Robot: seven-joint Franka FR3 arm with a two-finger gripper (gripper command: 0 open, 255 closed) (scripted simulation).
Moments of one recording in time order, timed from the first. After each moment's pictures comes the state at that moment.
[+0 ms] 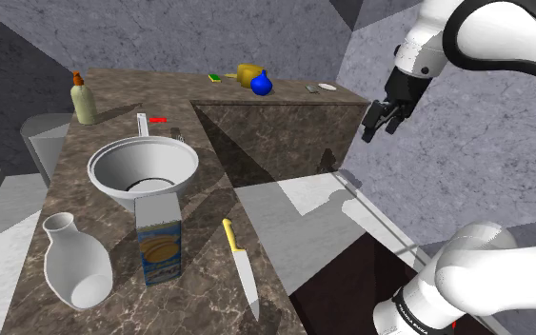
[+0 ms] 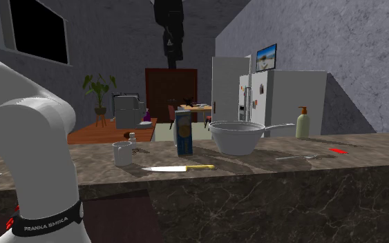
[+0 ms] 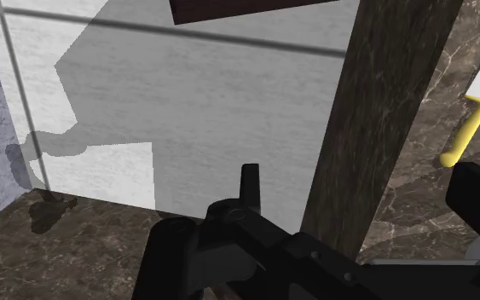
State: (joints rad) arm -0.01 -0.83 0.07 -2.30 -0.08 1.55 0.15
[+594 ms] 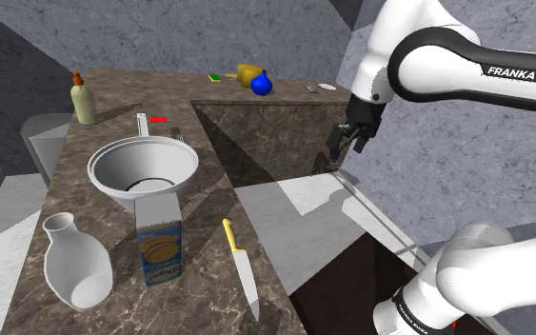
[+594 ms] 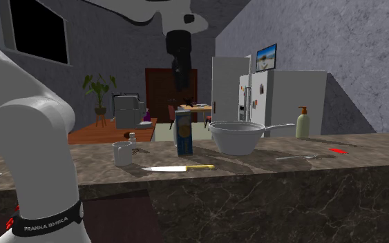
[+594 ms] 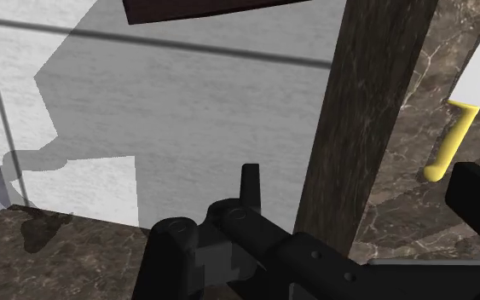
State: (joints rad) arm 0.02 -0.70 0.15 -2.38 -0.02 1.70 0.25
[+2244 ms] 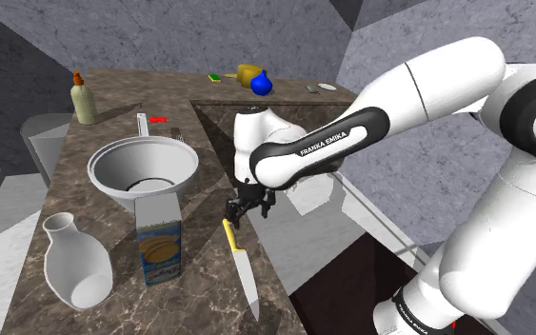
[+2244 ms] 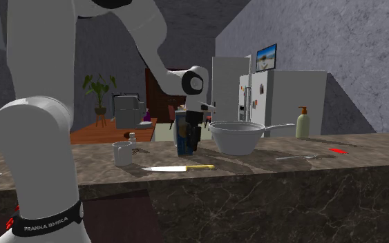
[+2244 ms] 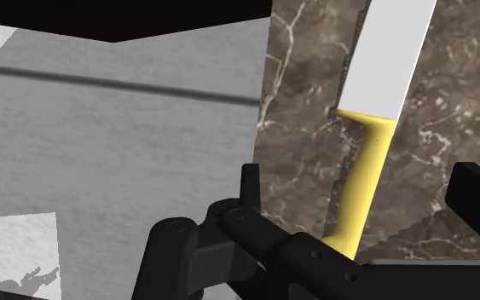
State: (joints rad) arm 0.09 0.13 0.40 -2.22 -0.04 2.19 0.64
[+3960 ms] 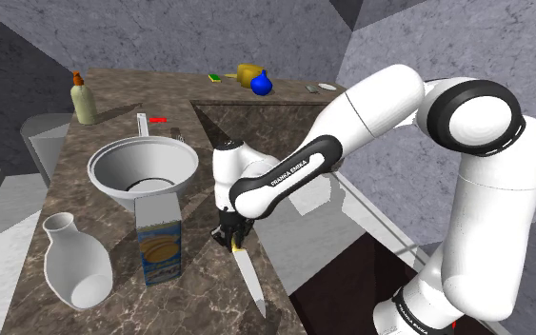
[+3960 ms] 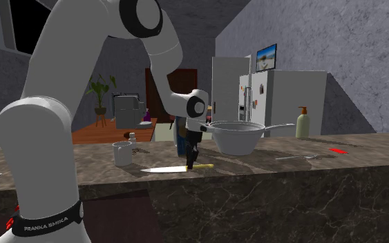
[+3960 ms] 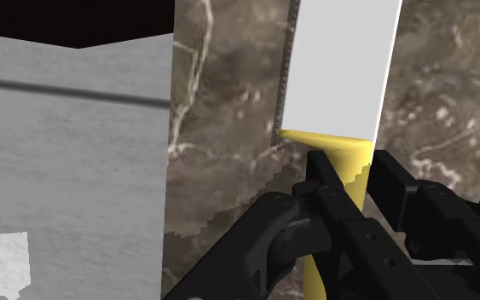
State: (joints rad) arm 0.16 0.40 0.38 -2.12 -0.13 2.32 0.75
